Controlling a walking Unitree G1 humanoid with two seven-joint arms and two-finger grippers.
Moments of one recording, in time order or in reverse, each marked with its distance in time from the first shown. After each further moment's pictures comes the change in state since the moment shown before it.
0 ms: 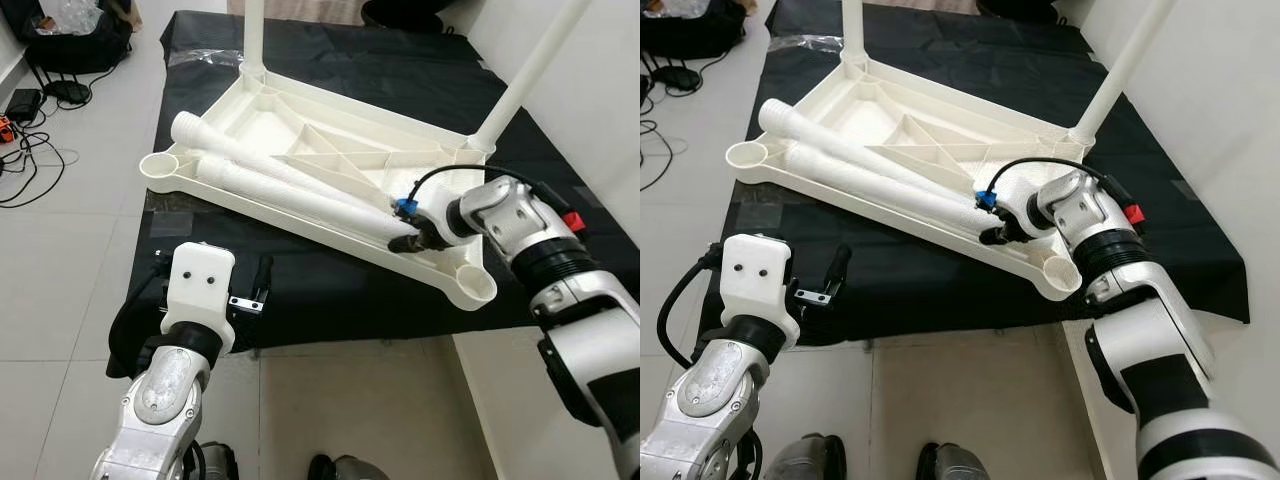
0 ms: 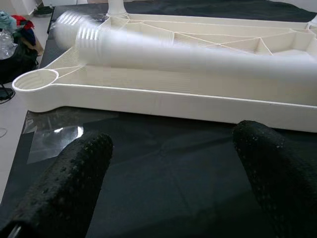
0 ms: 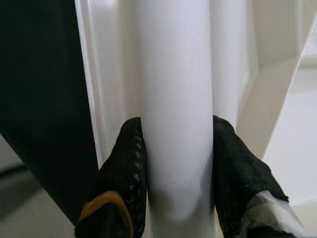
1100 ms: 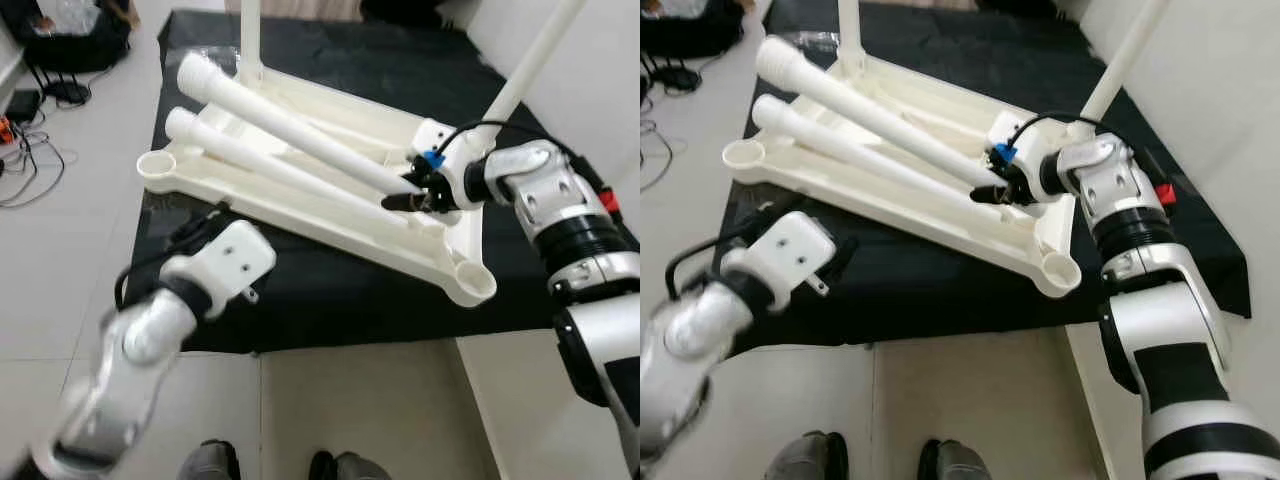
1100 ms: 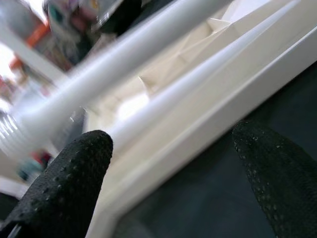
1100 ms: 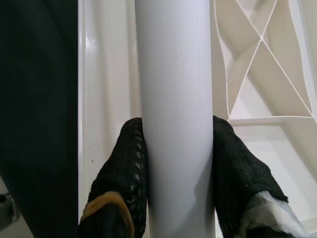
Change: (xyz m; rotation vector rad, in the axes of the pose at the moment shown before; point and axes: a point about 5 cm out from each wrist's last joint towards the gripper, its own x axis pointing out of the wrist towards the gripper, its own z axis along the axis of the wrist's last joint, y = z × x) left arm 0.041 0.020 0.040 0.810 -0.175 -0.319; right arm -0.025 -0.015 0.023 -0.170 -0.145 -0.048
